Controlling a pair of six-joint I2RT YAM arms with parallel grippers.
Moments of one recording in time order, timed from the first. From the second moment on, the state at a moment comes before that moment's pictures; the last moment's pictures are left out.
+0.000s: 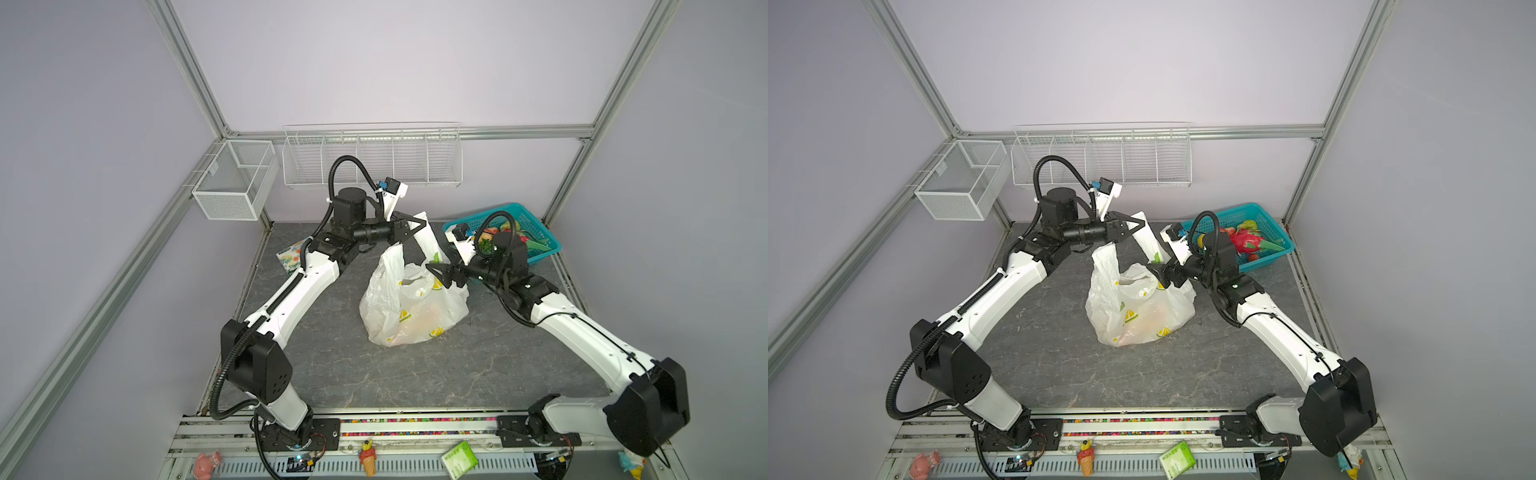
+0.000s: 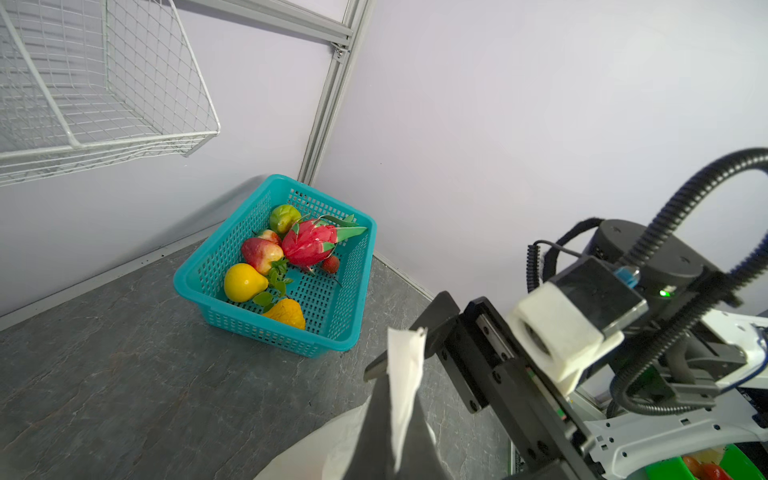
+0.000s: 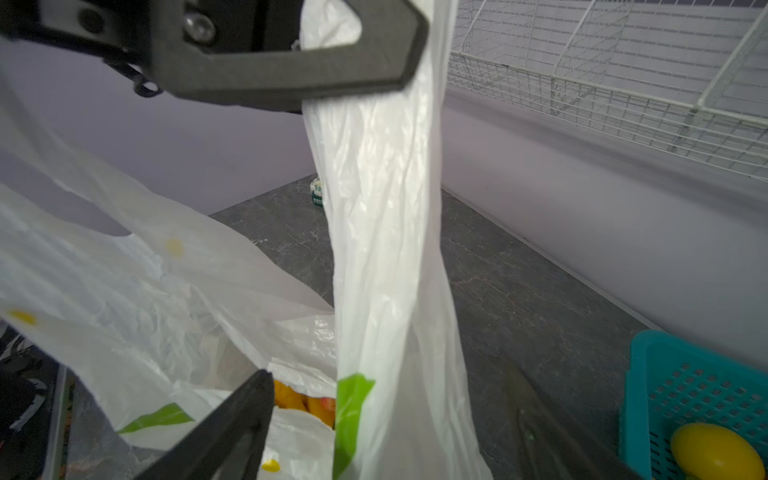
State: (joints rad) left arm -0.51 1.64 1.59 -0.14 0.79 -0.29; right arm 0.46 1.33 1.10 -0.10 -0.53 -0.13
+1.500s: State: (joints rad) left arm -0.25 1.16 1.23 -0.08 0.61 -0.27; right arm 0.35 1.58 1.27 -0.24 -0.94 -0.16
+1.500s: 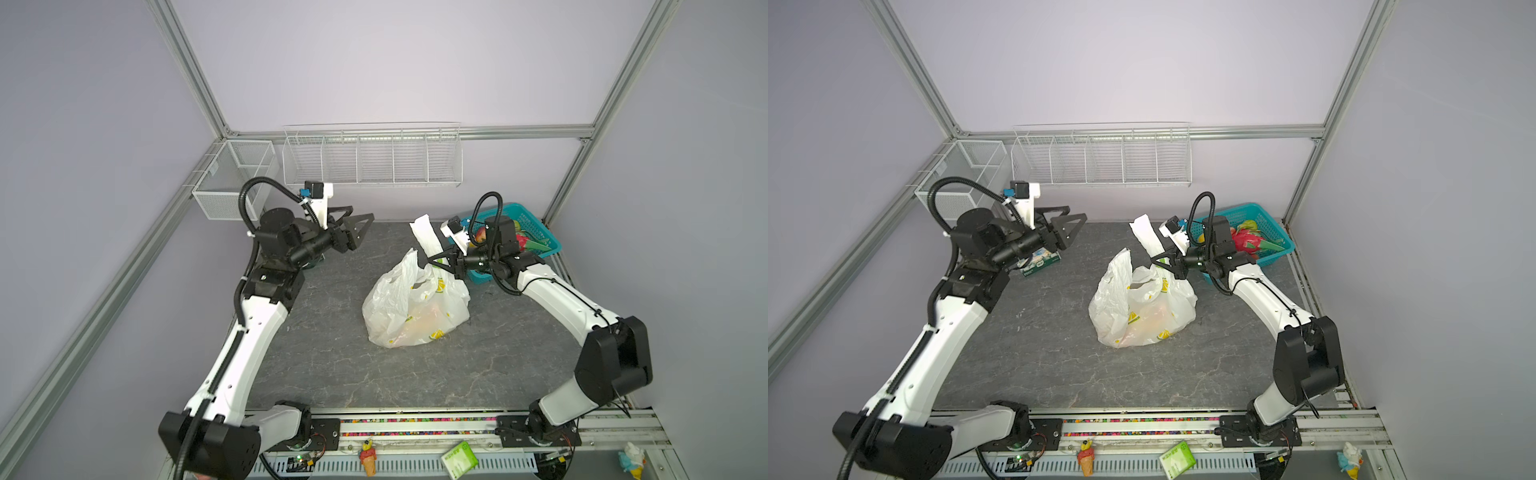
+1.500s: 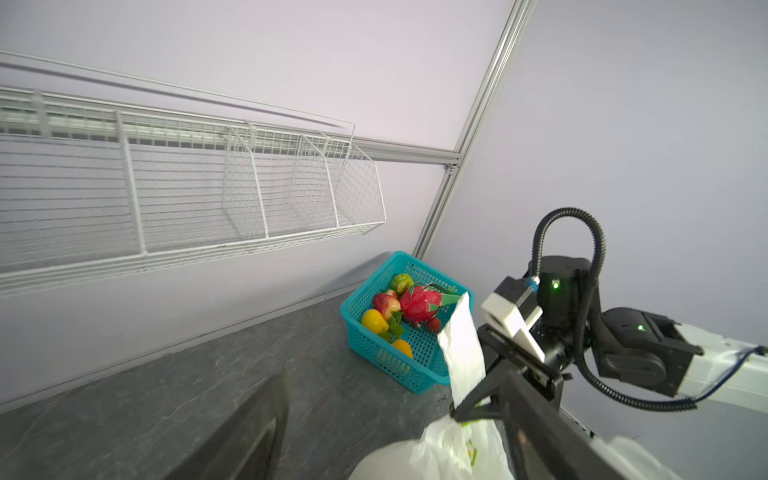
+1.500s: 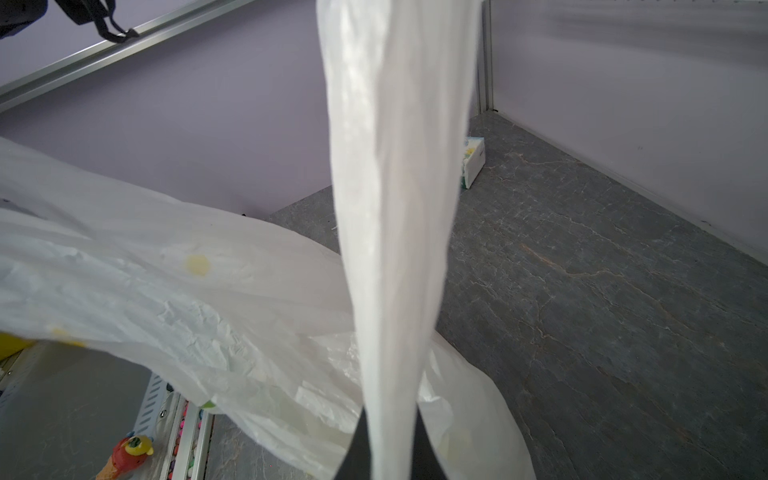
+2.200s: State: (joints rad) left arm -0.39 0.96 0.85 -0.02 0.71 0.12; right arm 0.35 1.53 1.27 -0.25 -0.89 -0.13
